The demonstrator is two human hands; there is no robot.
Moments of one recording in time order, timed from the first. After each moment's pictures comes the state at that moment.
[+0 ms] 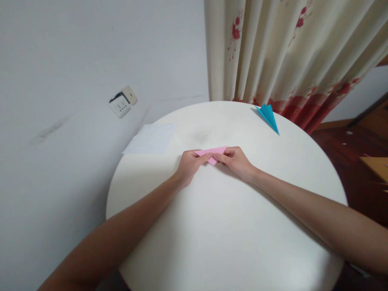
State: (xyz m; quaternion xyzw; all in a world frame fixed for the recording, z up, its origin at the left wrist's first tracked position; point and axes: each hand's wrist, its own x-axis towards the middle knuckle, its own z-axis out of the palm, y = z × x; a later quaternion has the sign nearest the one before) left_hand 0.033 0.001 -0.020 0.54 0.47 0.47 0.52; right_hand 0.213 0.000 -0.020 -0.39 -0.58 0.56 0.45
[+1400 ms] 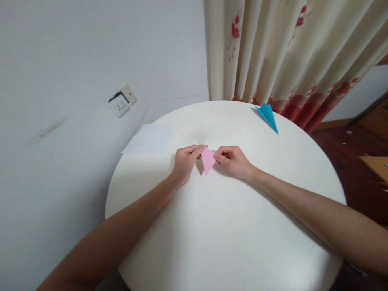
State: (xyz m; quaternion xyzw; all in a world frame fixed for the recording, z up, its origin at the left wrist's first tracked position) left_hand 0.028 0.010 -0.023 0.53 0.44 0.55 0.48; right_hand 0.215 0.003 -0.020 -0.37 -0.67 0.48 0.43
